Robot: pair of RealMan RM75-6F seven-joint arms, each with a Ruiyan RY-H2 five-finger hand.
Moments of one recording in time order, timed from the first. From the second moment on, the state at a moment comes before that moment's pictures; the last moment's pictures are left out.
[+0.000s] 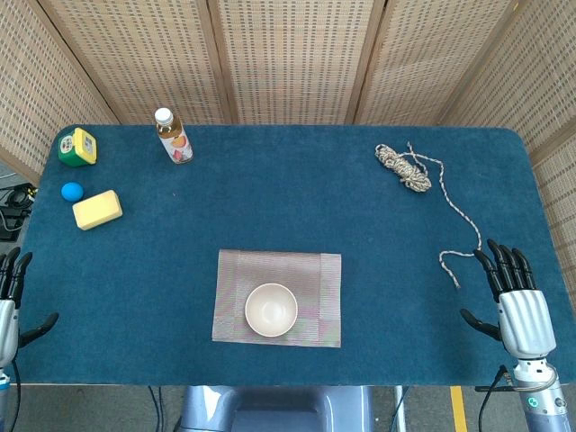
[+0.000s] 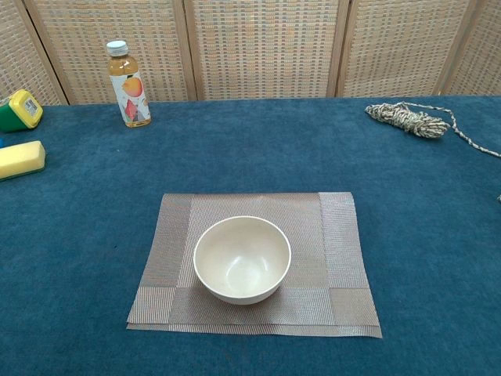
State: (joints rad) left arm -0.01 -1.26 -0.07 -1.56 1.54 1.65 0.14; right arm 0.11 -1.24 0.08 -1.53 -1.63 1.61 0.05
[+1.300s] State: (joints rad) left arm -0.18 -1.25 -0.06 -1.56 1.71 1.50 0.12; right arm 0.11 -1.22 0.09 -1.54 -1.60 1.60 0.08
